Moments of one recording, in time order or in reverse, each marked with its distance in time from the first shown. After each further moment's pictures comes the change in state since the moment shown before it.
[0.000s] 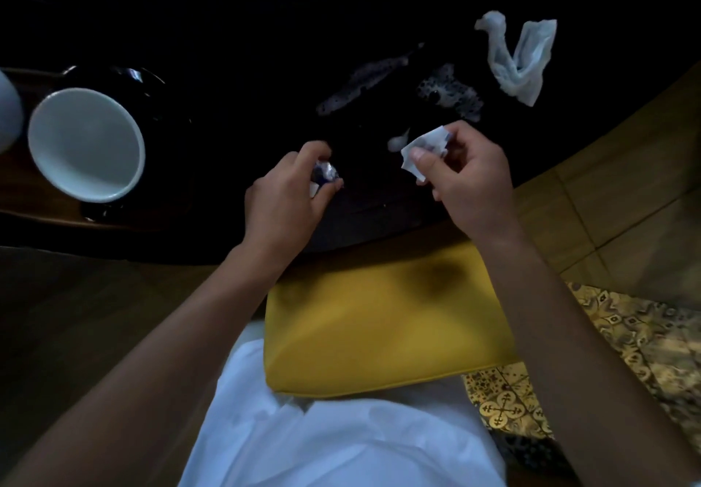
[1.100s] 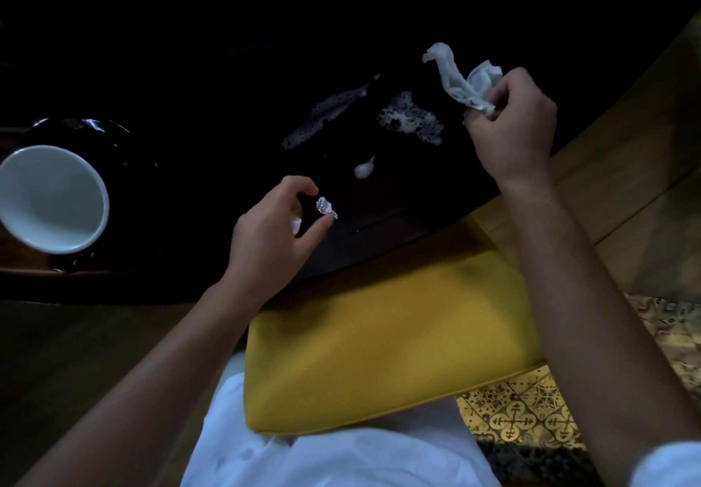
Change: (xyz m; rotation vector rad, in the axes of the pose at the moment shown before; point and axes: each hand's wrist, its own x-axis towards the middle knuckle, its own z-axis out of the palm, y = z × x) left_hand -0.002 0.013 -0.004 -0.184 -0.072 0.061; right_hand 0.078 0.033 -0.078 -0.510 0.406 -0.124
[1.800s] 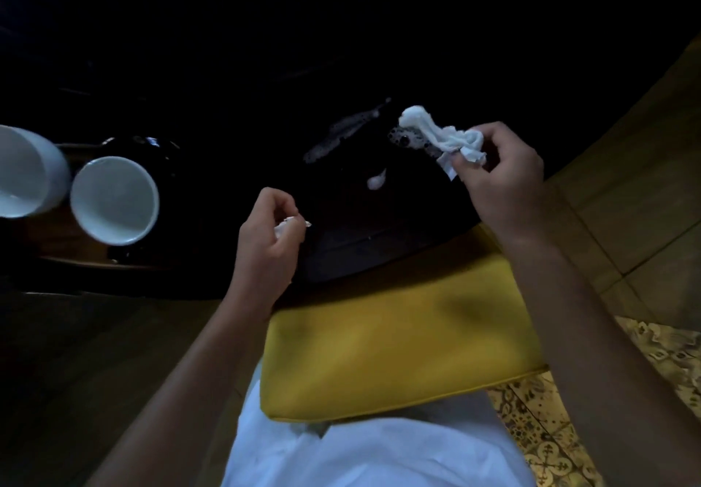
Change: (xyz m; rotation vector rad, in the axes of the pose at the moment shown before) left_hand -0.019 0.018 -0.027 -0.462 0.099 -0.242; right_hand -0.053 -0.032 -0.022 0.332 -0.118 -0.019
